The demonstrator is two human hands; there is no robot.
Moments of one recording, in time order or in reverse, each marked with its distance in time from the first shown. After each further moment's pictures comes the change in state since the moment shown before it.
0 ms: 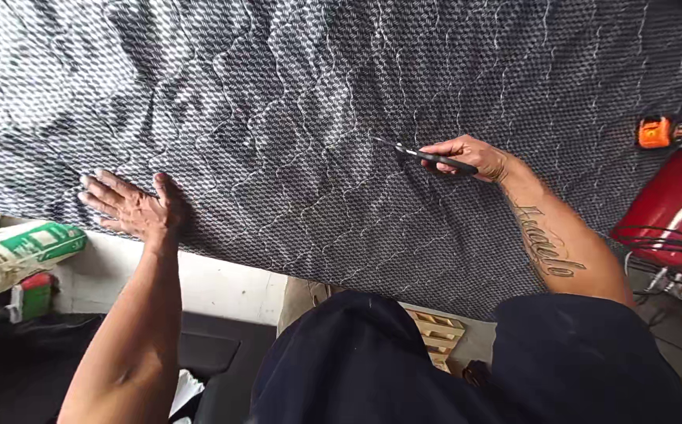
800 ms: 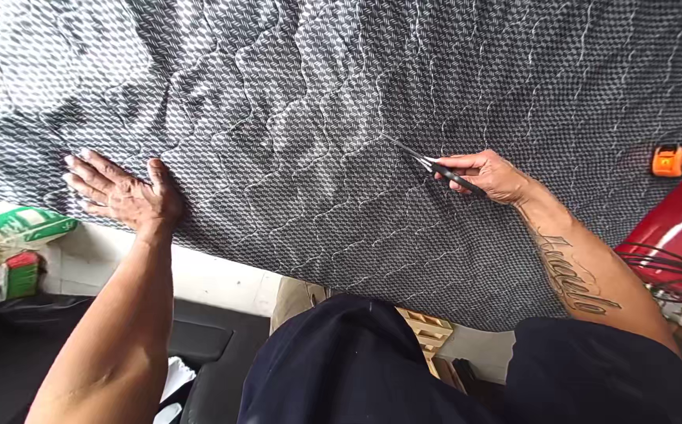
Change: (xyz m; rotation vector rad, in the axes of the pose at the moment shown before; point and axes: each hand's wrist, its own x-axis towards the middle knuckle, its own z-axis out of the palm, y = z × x) left_hand 0.024 0.001 -0.007 -0.017 0.021 -0.049; right_hand 0.010 -0.028 0.024 0.023 0.072 -0.011
